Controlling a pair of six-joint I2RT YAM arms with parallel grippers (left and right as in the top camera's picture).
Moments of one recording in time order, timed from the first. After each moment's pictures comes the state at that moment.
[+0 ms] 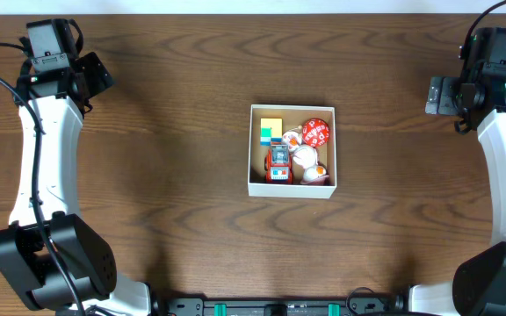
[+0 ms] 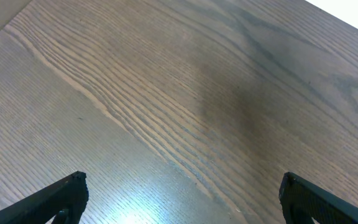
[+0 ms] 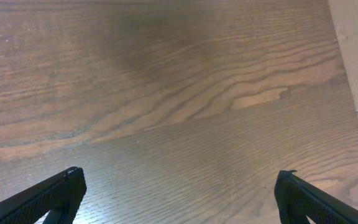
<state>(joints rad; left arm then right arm) 0.21 1.71 1.52 -0.73 -0.27 -0.32 -0.15 1.61 1.47 -0.86 0.28 -0.03</state>
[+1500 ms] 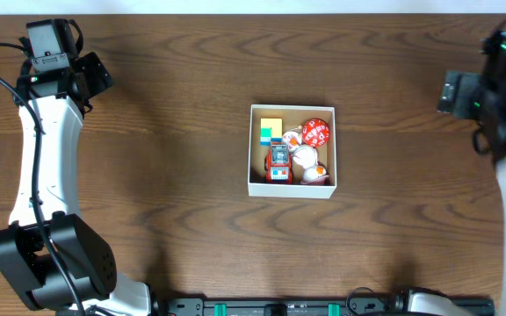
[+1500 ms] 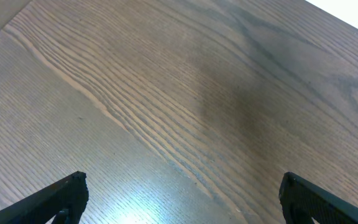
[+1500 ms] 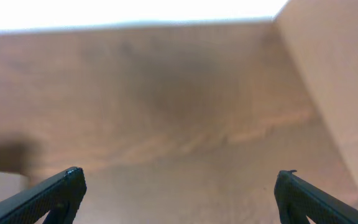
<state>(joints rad) 0.21 1.71 1.52 -0.73 -0.27 -0.32 -0.15 1.28 1.47 -0.86 0.18 -0.03</state>
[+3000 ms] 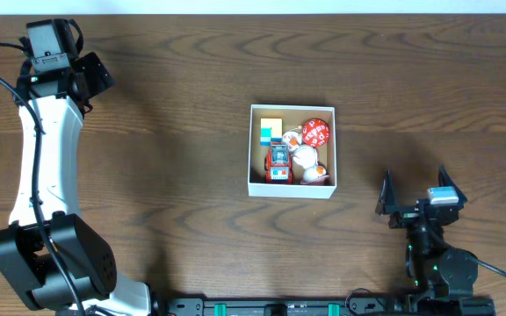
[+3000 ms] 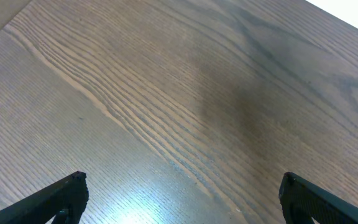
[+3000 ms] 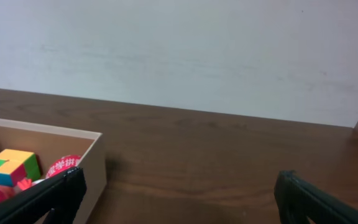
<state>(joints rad) 0.21 1.71 1.52 -0.73 -0.27 -0.32 -0.02 0.03 0.05 0.00 -0.08 -0.04</state>
